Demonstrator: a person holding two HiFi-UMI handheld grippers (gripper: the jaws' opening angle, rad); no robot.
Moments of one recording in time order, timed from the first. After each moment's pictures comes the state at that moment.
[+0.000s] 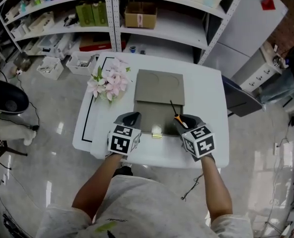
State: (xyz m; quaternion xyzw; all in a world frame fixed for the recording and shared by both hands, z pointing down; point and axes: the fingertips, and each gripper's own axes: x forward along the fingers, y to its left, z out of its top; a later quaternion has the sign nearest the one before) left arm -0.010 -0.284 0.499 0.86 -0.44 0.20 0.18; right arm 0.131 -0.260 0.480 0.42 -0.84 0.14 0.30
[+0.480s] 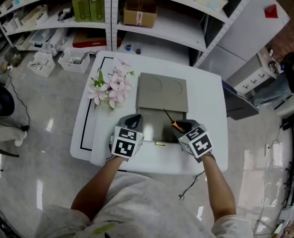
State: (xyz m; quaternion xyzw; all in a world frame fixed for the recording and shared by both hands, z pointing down) left arm -0.019 -0.320 0.520 0.86 -0.43 0.20 0.18; right arm 0.107 -0.281 0.523 0.36 -0.82 0.15 0.41
